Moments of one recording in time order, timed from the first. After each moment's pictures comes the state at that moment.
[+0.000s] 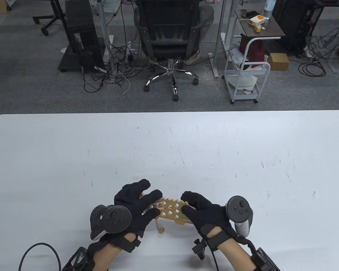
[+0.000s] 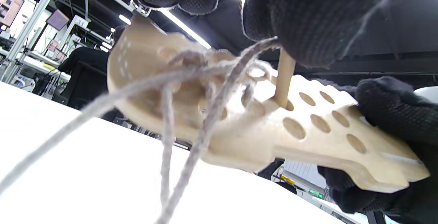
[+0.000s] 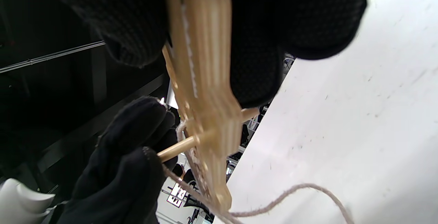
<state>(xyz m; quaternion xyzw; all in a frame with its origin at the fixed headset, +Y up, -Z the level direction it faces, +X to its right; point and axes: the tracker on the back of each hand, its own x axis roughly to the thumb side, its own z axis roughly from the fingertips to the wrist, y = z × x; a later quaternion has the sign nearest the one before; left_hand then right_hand) -0.179 -0.679 -0.279 0.10 -0.24 0.26 0.93 0.111 -0.726 -0.290 0.17 -0.01 0.77 0.62</state>
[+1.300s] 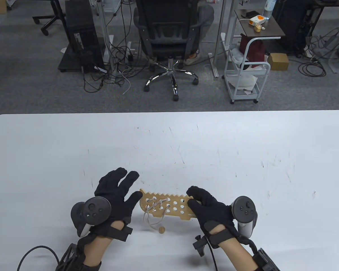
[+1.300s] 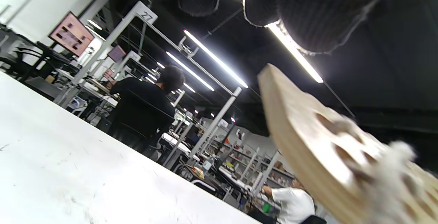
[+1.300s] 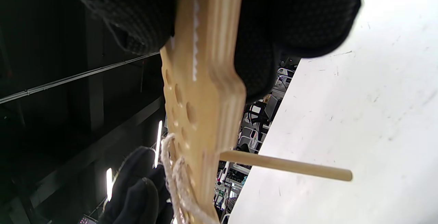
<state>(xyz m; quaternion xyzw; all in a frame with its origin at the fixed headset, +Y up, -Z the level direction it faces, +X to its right) -0.231 -0.672 -0.296 0.17 -0.12 0.34 0.92 0.124 -0.723 -0.291 0.11 -0.05 0.75 0.65</state>
